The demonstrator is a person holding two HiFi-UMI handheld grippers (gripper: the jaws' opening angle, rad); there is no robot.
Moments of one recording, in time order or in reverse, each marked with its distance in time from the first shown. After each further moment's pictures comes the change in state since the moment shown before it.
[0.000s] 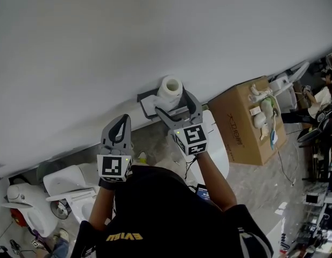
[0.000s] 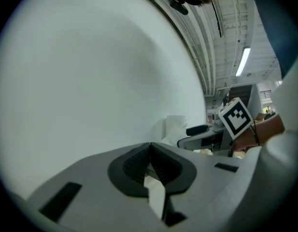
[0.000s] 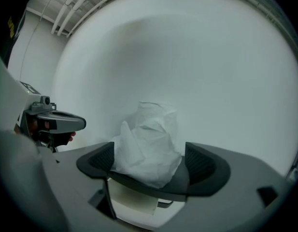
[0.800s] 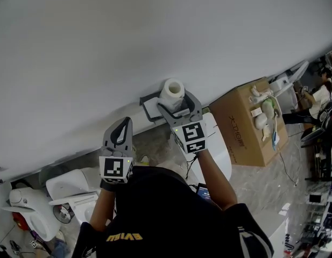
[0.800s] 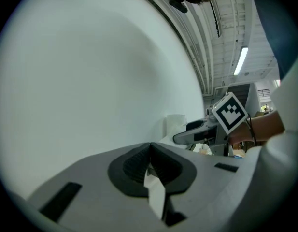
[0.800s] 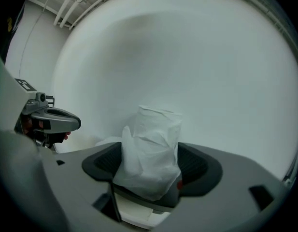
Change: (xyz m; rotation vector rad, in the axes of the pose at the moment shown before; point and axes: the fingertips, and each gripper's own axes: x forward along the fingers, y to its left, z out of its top) left arm 0.002 0.004 -0.006 0.015 0.008 -0.012; right arm 0.012 -0.006 0.009 -0.062 0.038 -0.027
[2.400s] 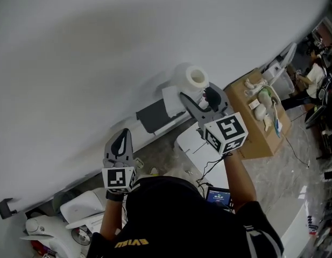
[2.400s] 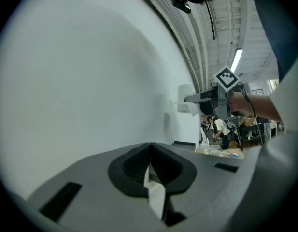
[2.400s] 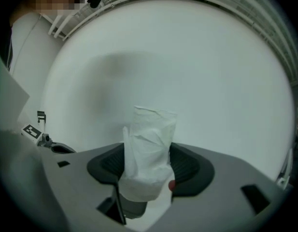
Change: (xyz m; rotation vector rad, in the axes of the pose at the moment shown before) left arm 0.013 0.009 0.013 0.028 -0.030 -0.058; right arm -0.072 -0.076 0.097 0.050 -0.130 -0.104
